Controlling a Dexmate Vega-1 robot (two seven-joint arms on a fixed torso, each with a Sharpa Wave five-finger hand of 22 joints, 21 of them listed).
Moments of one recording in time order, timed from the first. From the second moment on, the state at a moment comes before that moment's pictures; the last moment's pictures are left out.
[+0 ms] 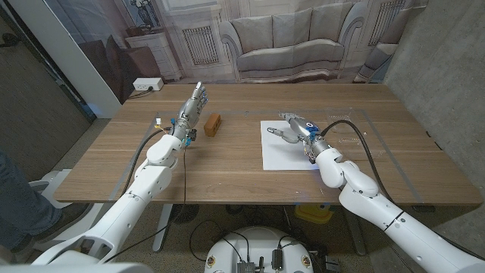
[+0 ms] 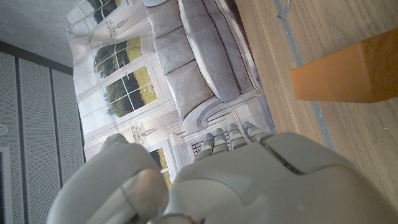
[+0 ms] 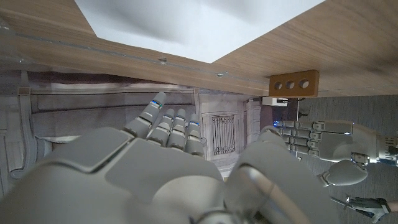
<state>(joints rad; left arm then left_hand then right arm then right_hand) 0.90 0.43 0.24 -1.39 -0.52 -0.30 -0.10 0.48 0.02 -0.07 0.09 0.32 -0.05 0.04 0.20 0.18 -0.05 -0.01 0.21 0.19 -0.13 0.00 0.18 0.18 -0.15 -0.03 0.20 0.18 -1.05 -0.61 -0.50 -1.87 -0.76 -0.21 -0.11 0.34 -0.01 0.13 0.00 0.24 0.22 0.02 0.20 0.18 0.23 0.03 0.21 0.18 0.16 -0.02 0.19 0.18 0.16 -0.04 0.47 0.17</state>
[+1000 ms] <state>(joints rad) 0.91 0.43 0.23 -1.39 -0.52 -0.28 -0.10 0.49 0.01 -0.07 0.09 0.31 -0.05 0.04 0.20 0.18 -0.05 -0.01 0.21 0.19 -0.13 0.00 0.18 0.18 -0.15 -0.03 0.20 0.18 -1.04 -0.60 -0.53 -1.87 -0.84 -0.27 -0.02 0.36 -0.01 0.13 -0.01 0.24 0.23 0.02 0.20 0.19 0.22 0.04 0.21 0.18 0.16 -0.02 0.19 0.18 0.16 -0.04 0.45 0.17</state>
